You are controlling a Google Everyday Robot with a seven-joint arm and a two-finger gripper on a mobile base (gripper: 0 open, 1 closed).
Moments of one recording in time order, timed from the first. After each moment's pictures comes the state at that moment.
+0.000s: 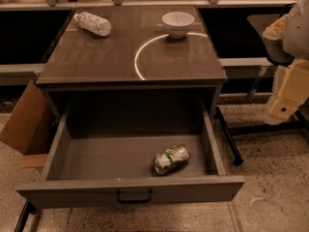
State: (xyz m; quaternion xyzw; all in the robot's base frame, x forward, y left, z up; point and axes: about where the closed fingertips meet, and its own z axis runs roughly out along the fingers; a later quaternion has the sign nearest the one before) arm 0.438 -0.213 0.989 -0.60 0.78 -0.05 0.18
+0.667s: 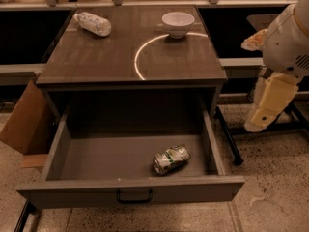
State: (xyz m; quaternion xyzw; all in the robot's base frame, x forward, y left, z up) arm 0.445 -0.191 0.962 -0.63 0.75 -0.01 0.20
